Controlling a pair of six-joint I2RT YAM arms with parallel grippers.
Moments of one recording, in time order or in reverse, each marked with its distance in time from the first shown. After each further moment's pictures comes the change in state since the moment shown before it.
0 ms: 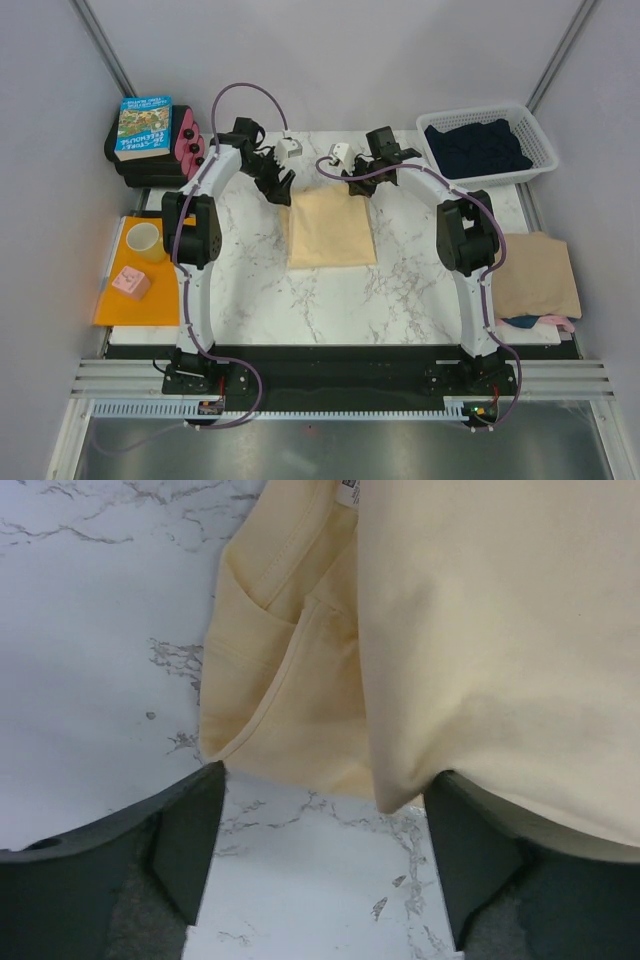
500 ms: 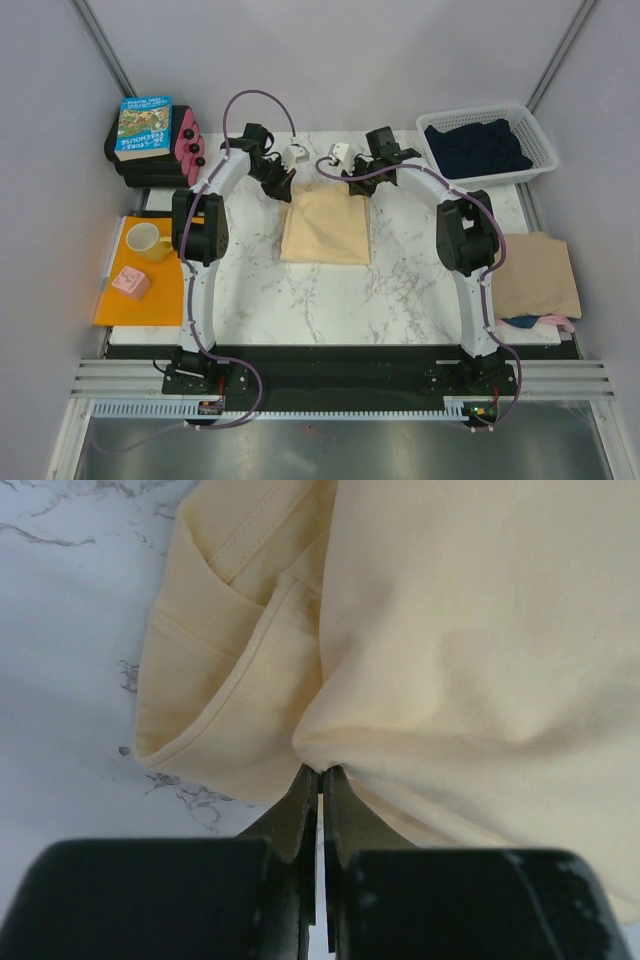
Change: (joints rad) left arm -0.029 0.077 0.030 0.010 -0.022 -0.016; right arm 0.001 0.000 0.000 0.005 0.006 -0.001
